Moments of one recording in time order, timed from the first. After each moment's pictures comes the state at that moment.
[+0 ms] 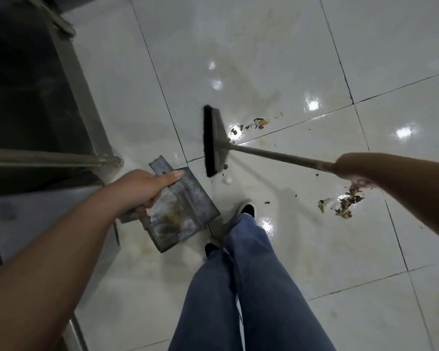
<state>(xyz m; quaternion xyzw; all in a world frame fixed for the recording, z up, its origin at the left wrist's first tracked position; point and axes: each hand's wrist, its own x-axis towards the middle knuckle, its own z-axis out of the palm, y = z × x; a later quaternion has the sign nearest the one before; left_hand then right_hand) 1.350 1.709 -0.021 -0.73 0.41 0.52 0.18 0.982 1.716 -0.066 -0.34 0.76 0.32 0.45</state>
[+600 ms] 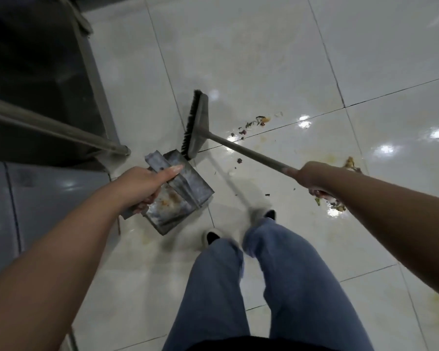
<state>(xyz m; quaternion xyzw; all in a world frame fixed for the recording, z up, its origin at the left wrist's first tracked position) 1.404 1.795 0.010 -0.75 0.39 0.53 0.11 1.084 1.803 -0.027 -0.36 0.76 0.26 0.47</state>
